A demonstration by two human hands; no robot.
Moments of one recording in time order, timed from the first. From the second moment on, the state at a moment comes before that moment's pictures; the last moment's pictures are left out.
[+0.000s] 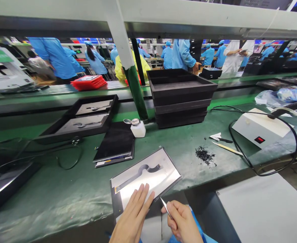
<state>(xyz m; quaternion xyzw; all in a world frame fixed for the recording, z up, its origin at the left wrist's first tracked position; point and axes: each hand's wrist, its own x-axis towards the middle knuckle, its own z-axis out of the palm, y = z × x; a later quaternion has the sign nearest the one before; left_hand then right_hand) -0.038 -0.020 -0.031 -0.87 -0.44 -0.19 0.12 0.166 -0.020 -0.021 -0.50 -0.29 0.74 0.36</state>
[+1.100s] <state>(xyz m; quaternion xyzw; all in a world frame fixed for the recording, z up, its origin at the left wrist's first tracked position) -0.039 -0.022 -0.032 -0.87 -0.44 -0.19 0.11 0.169 -0.019 -0.021 -0.50 -0.28 0.74 0.36</state>
